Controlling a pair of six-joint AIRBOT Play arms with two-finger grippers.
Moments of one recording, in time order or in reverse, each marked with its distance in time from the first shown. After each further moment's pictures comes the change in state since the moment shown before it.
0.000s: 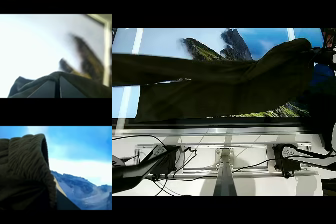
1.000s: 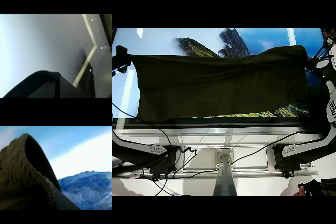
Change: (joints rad) left arm -0.322 -0.638 0.000 -0.255 0.740 -0.173; right arm -0.046 -0.320 0.000 0.229 -0.343 0.264
